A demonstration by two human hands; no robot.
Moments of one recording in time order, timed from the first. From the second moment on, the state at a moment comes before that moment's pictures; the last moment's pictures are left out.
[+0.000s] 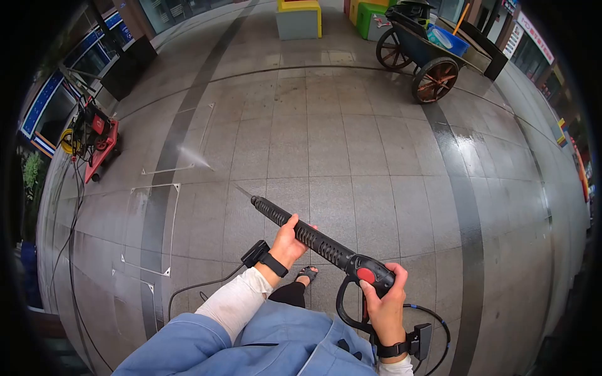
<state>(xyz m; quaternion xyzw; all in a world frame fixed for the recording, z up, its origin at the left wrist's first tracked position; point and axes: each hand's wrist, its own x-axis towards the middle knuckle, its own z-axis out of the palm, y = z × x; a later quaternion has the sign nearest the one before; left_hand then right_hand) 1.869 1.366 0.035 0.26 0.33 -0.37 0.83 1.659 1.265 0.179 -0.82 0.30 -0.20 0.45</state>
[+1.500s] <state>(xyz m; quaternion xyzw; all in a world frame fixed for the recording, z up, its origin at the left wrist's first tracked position) 1.596 1.107 0.115 0.12 0.11 -0.81 0.57 1.478 1.305 0.273 -0.71 0.60 -0.36 0.09</state>
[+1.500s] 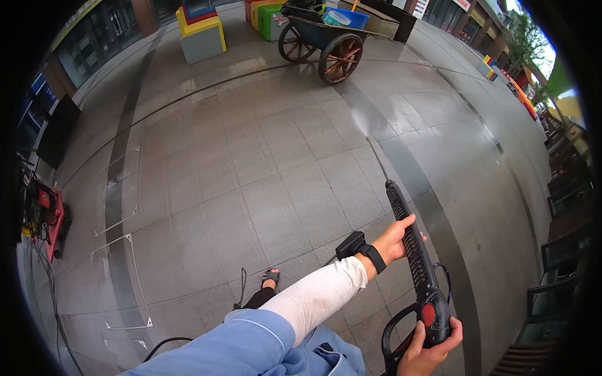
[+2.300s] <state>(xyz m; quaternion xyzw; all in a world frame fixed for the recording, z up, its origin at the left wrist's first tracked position) 1.911 1.236 0.067 0.17 0.22 -0.54 0.80 1.701 1.259 0.239 -0.84 0.37 -0.28 0.28</state>
